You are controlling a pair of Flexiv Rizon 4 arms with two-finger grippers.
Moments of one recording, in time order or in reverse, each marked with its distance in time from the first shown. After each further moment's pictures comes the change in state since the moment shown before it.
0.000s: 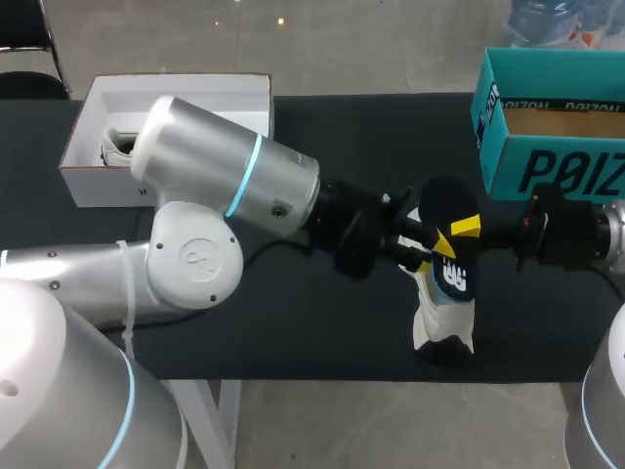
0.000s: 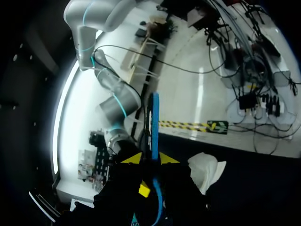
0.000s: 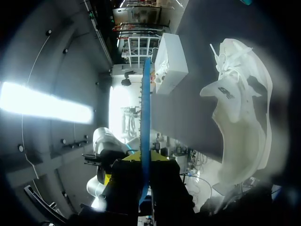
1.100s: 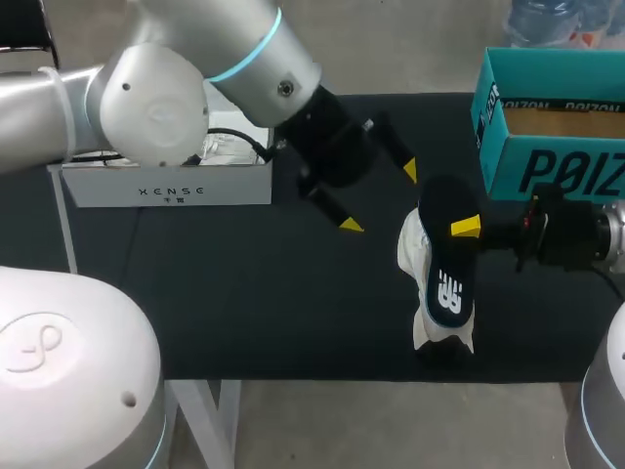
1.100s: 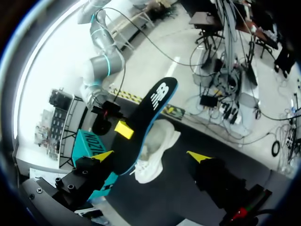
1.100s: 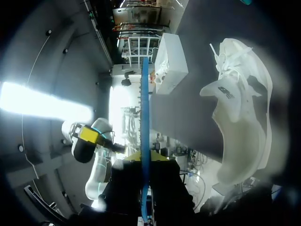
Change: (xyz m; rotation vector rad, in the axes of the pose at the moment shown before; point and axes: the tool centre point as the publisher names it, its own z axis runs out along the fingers) left arm -0.013 0.050 -0.094 -0.251 0.455 -0.252; right arm 0.000 0.000 0.000 0.000 0.000 0.000
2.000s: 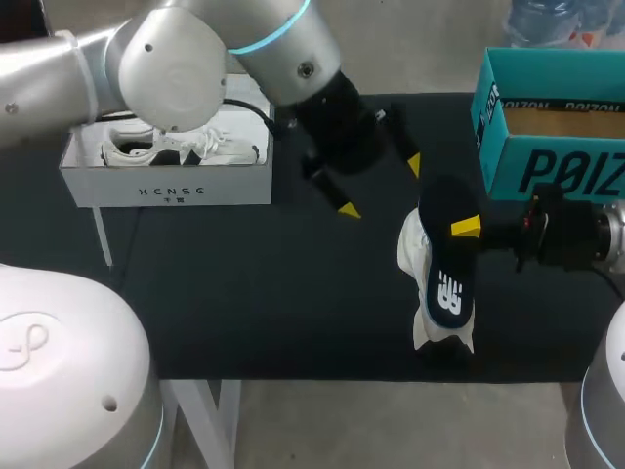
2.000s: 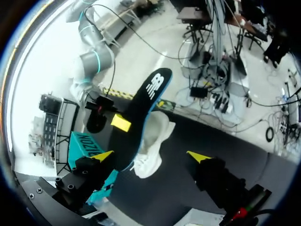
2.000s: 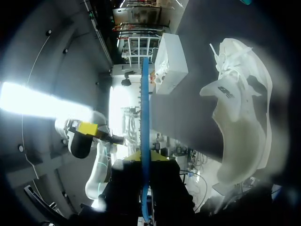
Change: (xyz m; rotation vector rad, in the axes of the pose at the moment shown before) left arm -0.015 0.019 -0.005 -0.055 0.091 0.116; right arm 0.000 0.000 0.000 -0.001 0.000 0.000
